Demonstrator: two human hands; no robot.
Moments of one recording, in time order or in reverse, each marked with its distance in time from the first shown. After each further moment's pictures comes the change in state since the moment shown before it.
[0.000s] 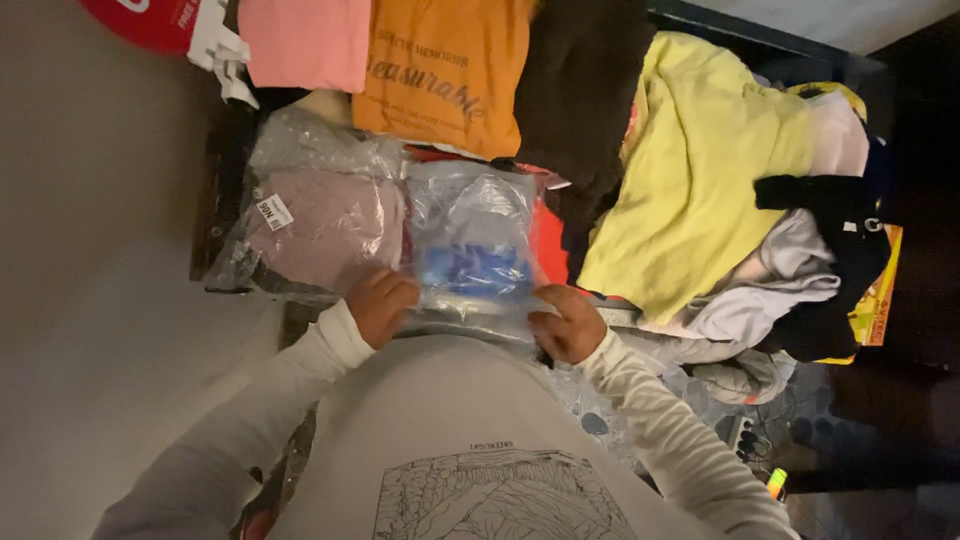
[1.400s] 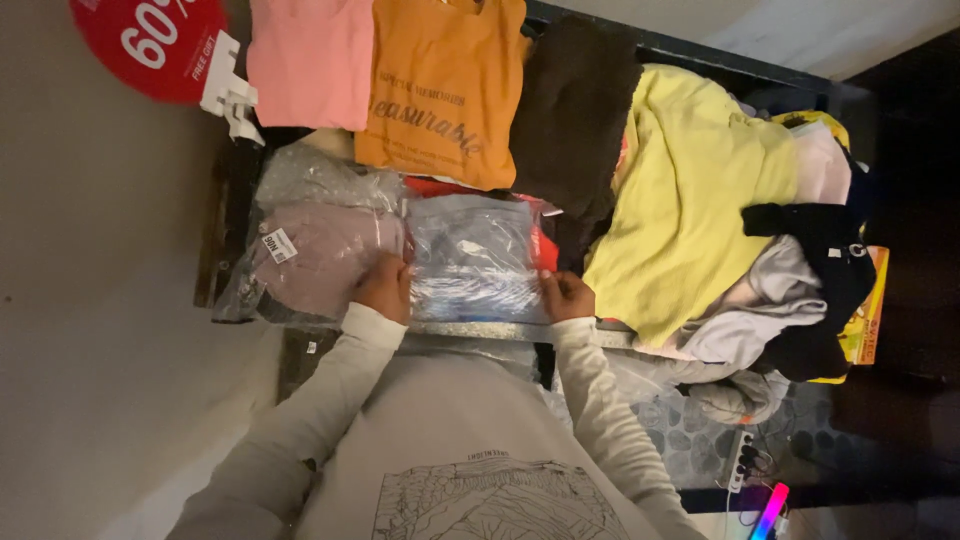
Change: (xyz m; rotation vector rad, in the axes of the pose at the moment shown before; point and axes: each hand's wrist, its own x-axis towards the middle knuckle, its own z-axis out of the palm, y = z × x) left_hand 0.053 0.002 0.006 0.121 0.045 -0.858; right_hand -0.005 0.066 0.052 0.093 0.126 1.360
